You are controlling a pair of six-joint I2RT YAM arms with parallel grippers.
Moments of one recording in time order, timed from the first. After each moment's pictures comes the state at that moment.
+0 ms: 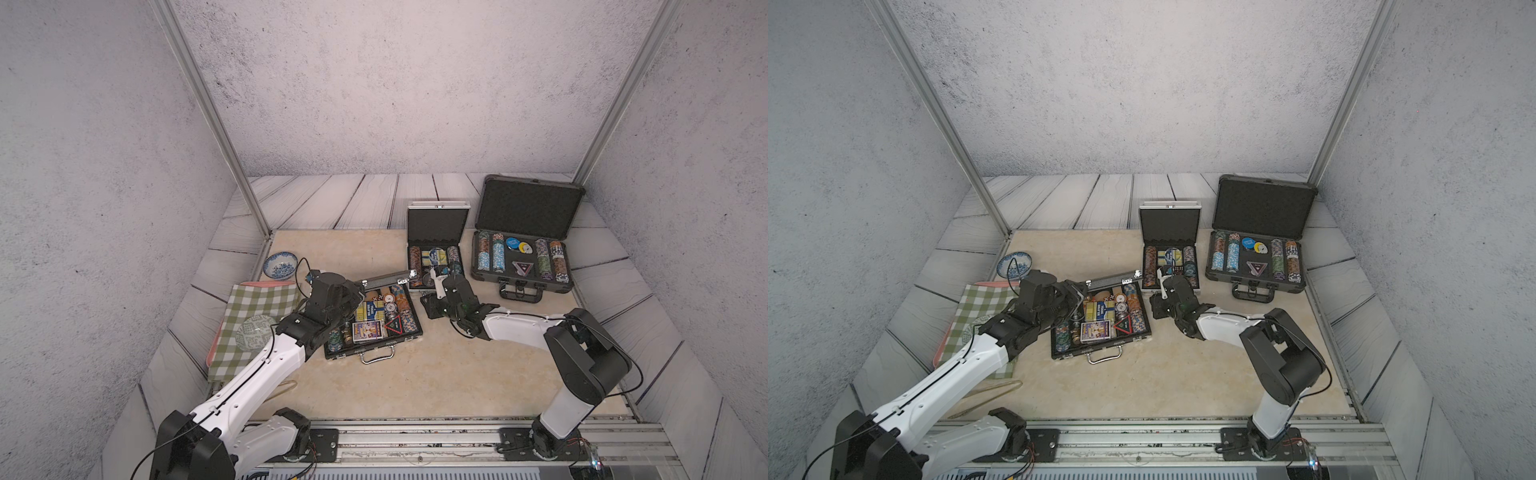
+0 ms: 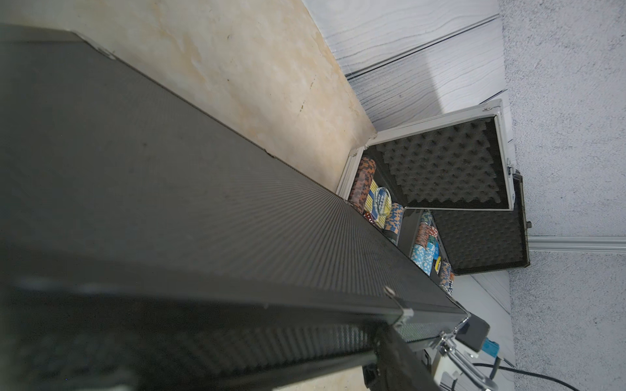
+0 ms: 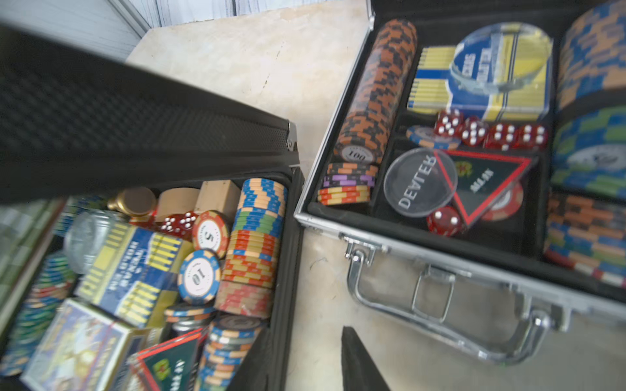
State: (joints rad) left arm -0.48 1.09 0.80 -0.31 -0.07 -1.18; right arm 0.63 1.67 0.88 0.14 -0.04 0.42
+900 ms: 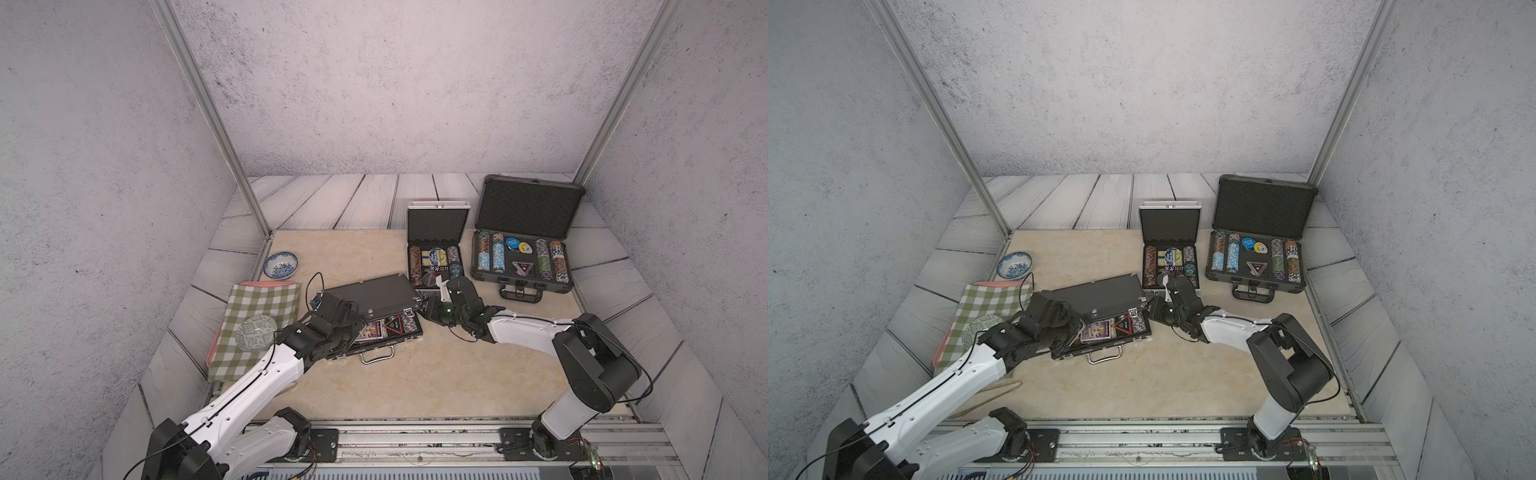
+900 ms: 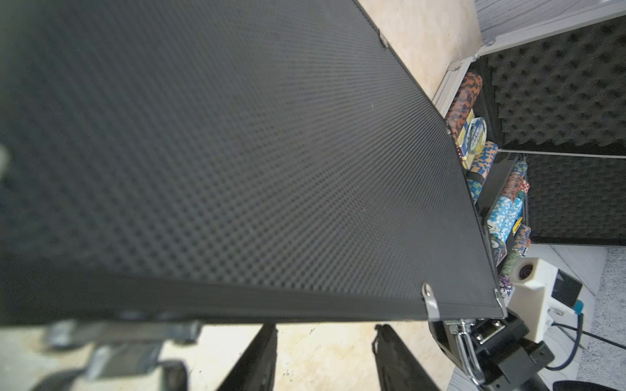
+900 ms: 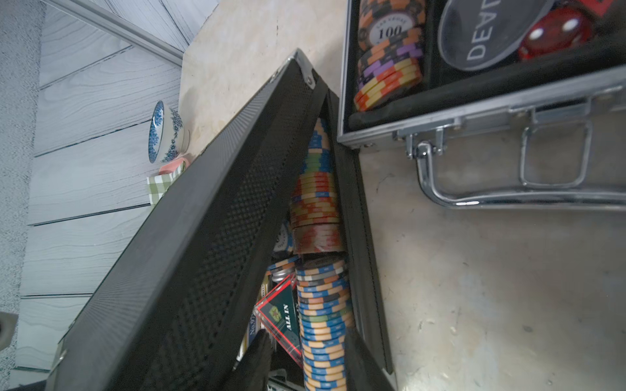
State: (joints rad) left arm -0.57 1.02 0.77 -0.61 -0.01 -1.28; right arm 0.63 1.64 0.83 0.14 -0.29 0.85
